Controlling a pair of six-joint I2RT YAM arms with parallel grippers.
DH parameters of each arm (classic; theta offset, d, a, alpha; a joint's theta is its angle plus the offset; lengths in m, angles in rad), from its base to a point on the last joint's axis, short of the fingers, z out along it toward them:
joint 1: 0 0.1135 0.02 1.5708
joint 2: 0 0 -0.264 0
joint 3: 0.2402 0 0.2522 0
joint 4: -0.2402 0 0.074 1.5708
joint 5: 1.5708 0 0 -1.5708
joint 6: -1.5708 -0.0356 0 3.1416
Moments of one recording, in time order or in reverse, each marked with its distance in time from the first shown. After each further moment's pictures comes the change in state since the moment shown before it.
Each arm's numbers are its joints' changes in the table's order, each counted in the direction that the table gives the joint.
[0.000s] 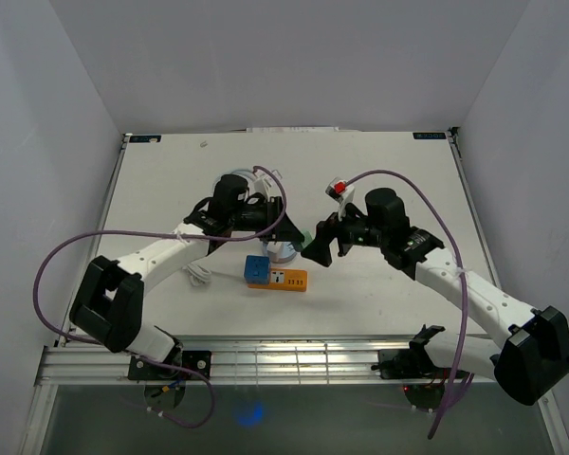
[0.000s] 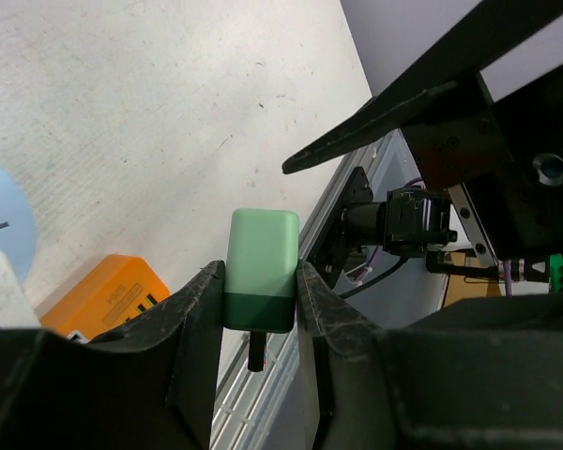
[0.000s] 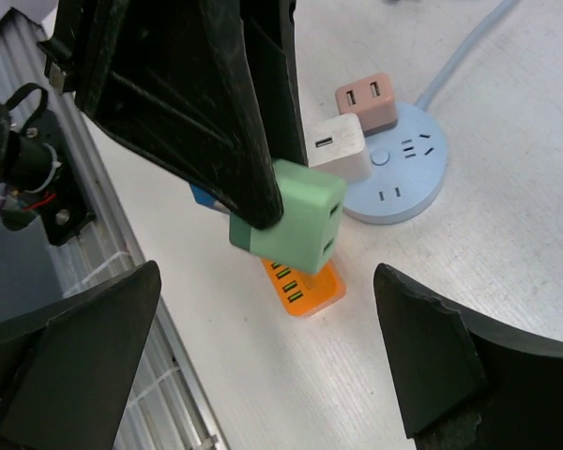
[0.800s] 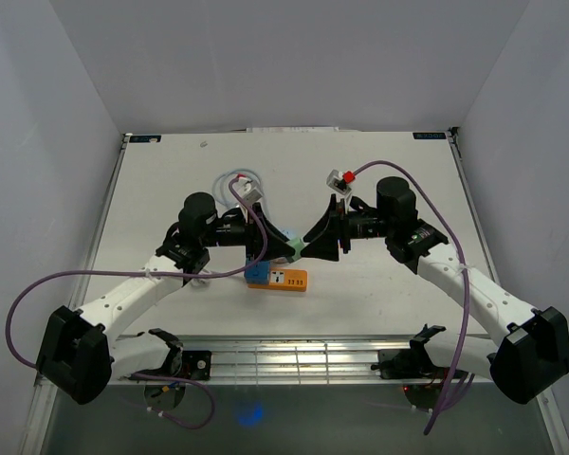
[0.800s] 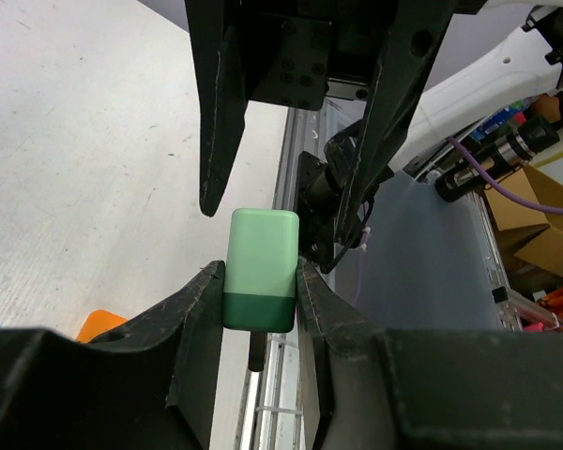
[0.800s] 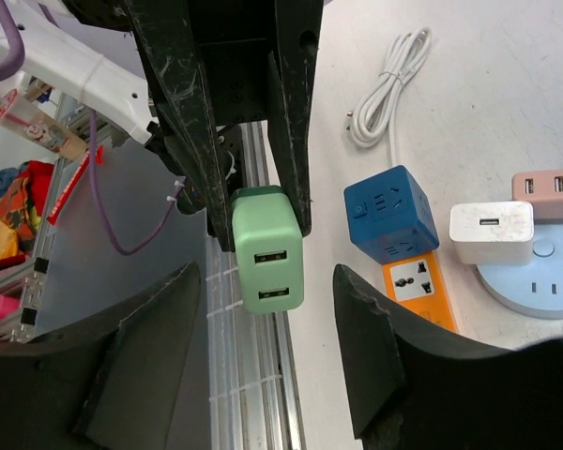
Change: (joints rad) left arm 0.022 0.337 -0.232 0.308 0.213 -0.183; right arm -0.074 -0.014 0.037 0.162 -0.477 -0.176
